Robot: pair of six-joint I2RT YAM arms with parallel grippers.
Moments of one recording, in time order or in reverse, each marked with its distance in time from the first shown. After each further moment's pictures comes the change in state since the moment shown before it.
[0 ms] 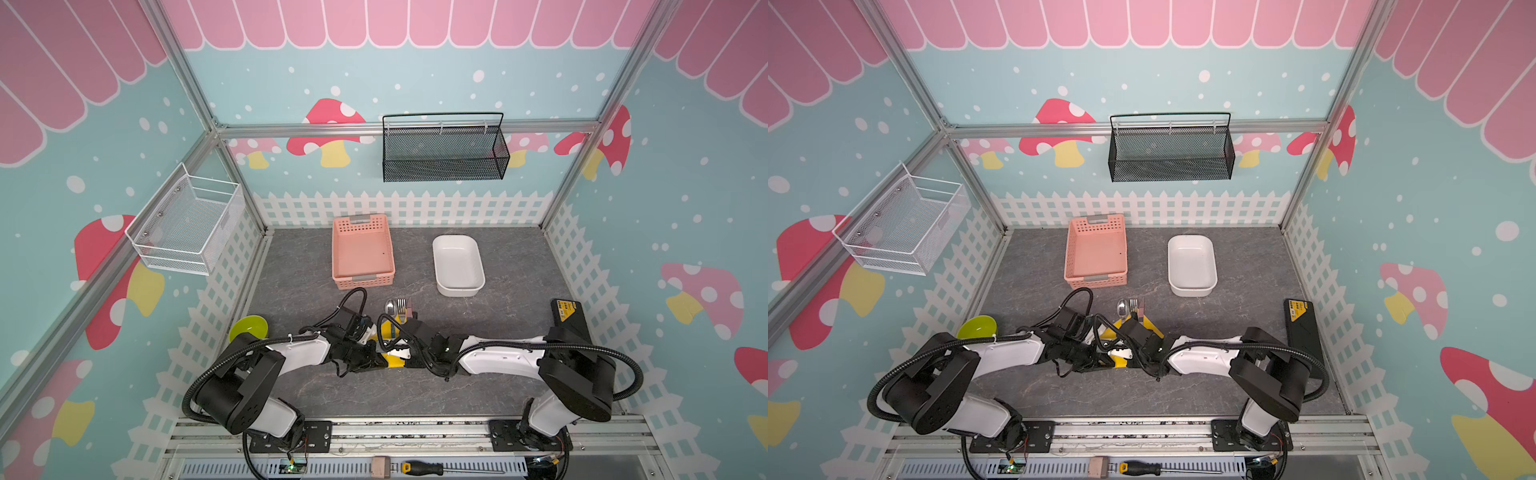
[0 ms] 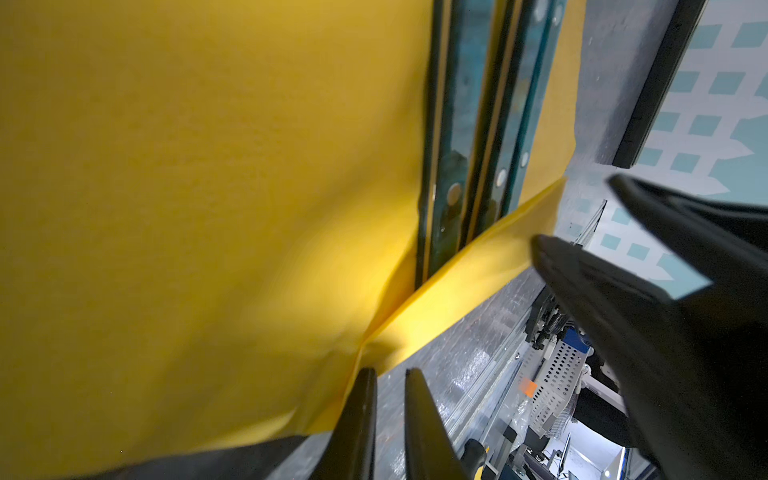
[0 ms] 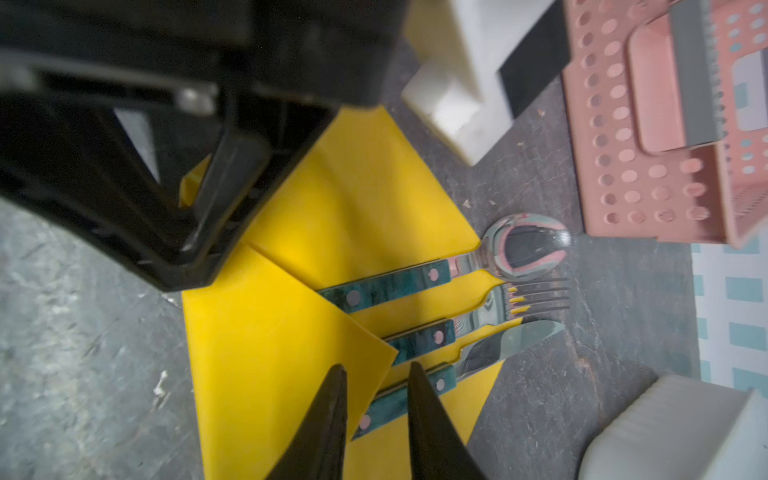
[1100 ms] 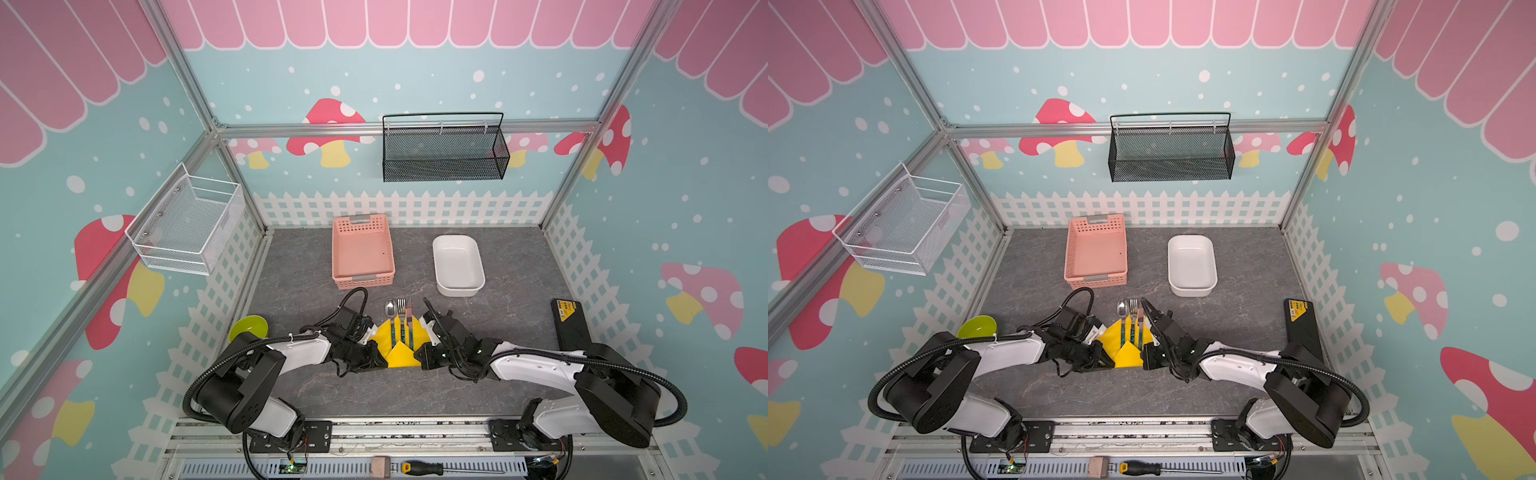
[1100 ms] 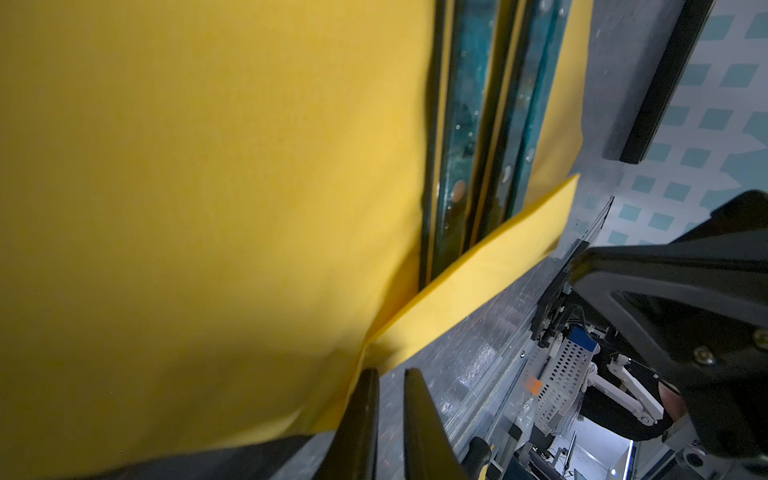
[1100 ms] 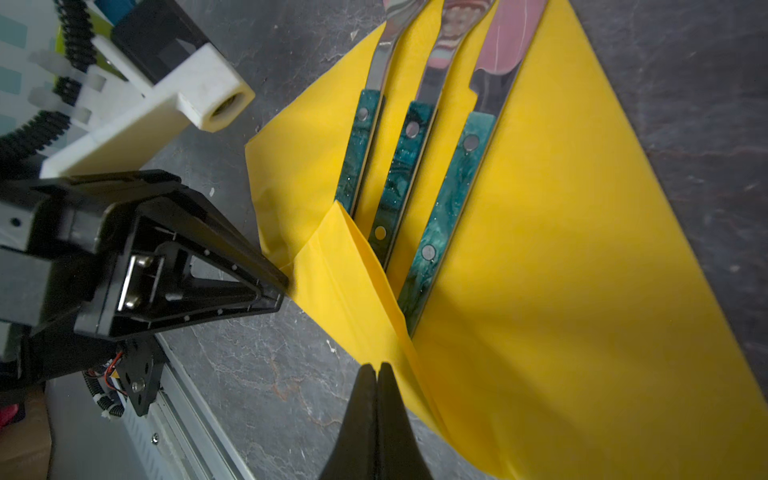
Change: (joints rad) left arm -0.001 0.005 0.008 -0.016 -0.003 0.019; right arm -0.169 -0.173 -0.236 0.064 -0.405 1.263
